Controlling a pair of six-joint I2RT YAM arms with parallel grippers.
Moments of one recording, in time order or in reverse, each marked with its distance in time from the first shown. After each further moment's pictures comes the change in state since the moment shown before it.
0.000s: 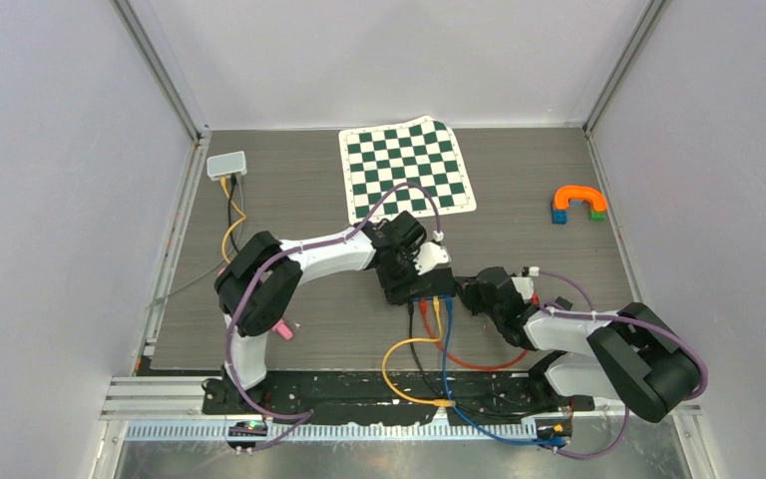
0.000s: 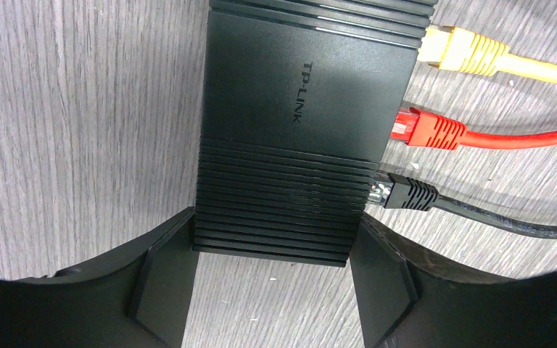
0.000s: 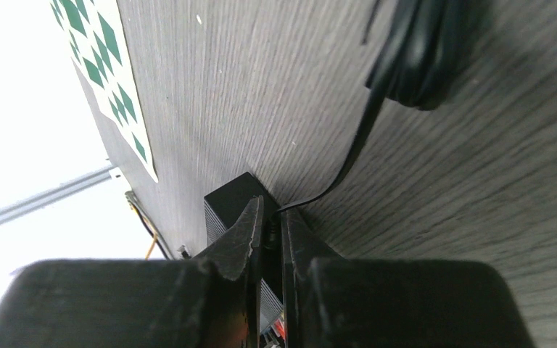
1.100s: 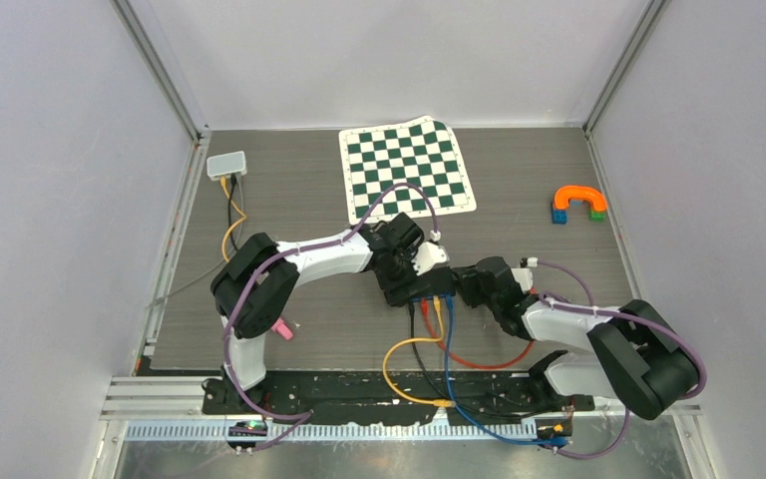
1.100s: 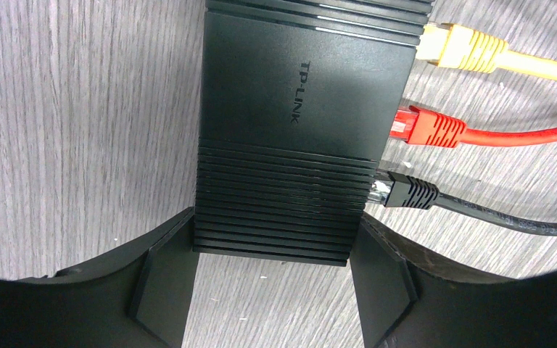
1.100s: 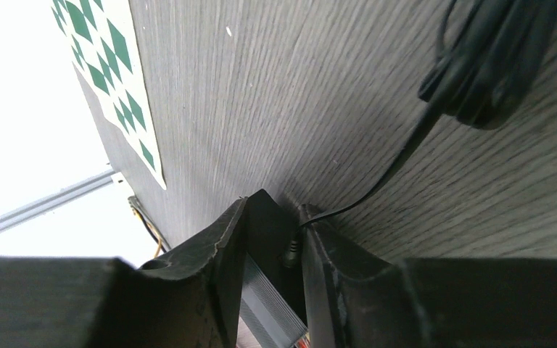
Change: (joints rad) left arm 0.000 -0.024 -0.038 0.034 0.005 -0.042; right arm -0.027 0.041 0.082 -0.052 -0.032 -0.023
